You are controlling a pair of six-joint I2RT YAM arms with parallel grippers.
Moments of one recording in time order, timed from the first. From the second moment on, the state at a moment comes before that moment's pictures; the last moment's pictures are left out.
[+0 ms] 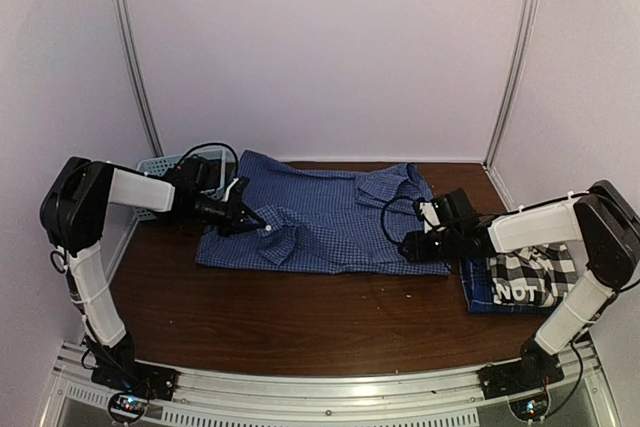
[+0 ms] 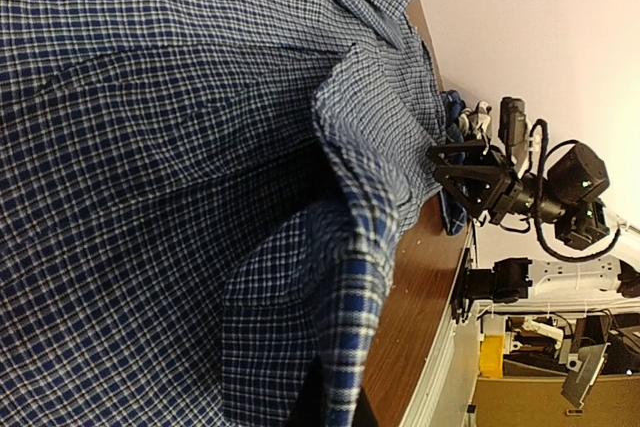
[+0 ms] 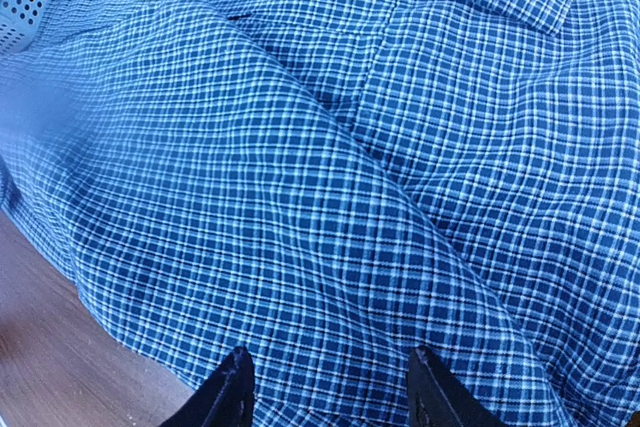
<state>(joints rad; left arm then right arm) -0.28 1.90 1.09 -0.05 0.97 -0.44 0.51 1.58 0.74 0.03 -0.10 0.39</state>
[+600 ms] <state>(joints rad) -0.28 1.87 1.14 -0.27 1.08 -0.38 0.51 1.62 0.74 0.02 -0.04 0.39</state>
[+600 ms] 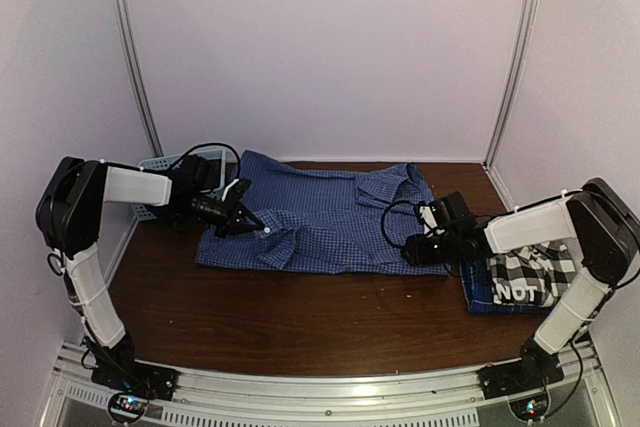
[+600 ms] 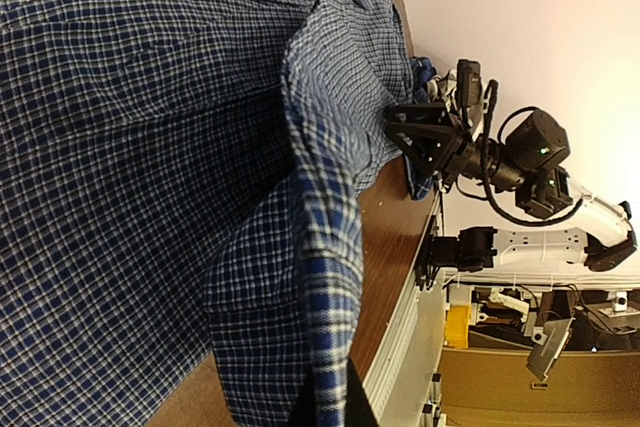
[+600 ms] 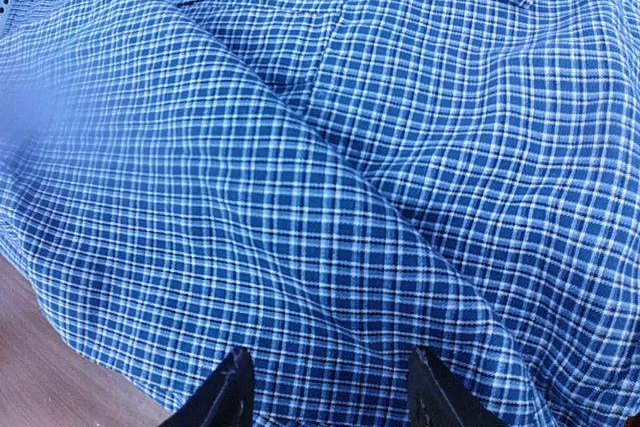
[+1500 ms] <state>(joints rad) -0.22 2.05 1.26 -0.38 0.80 -0.31 0.51 1.63 0.74 0.02 -0.01 0.38</state>
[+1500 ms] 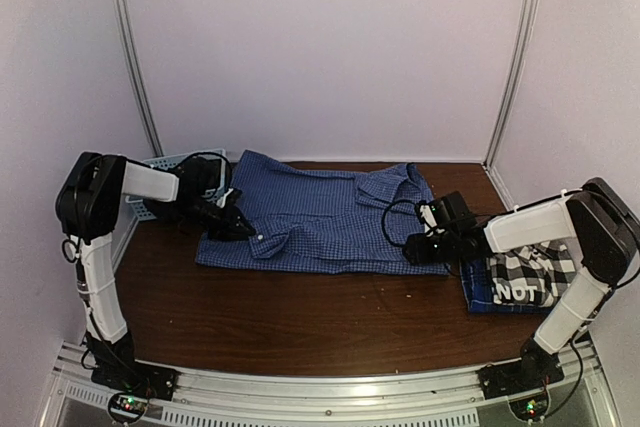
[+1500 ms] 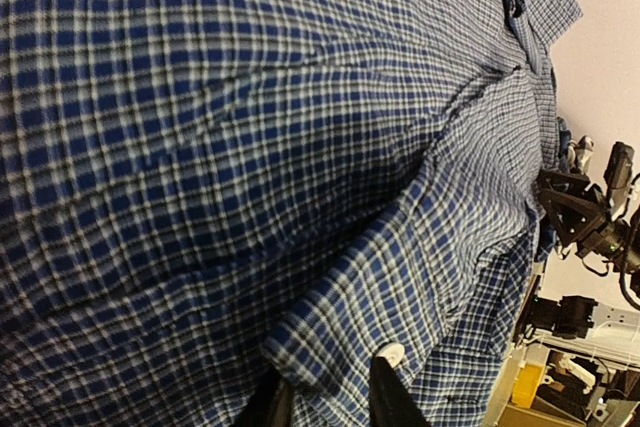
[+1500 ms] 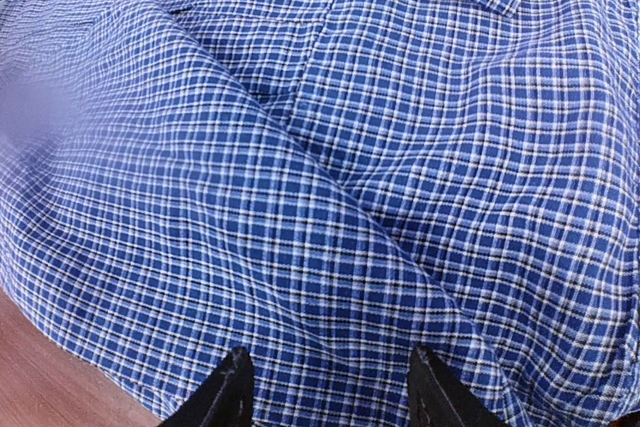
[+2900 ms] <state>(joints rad) -0.60 1.99 1.25 -0.18 0.60 -0.30 0.57 1.67 0.87 0.03 -0.02 0.37</state>
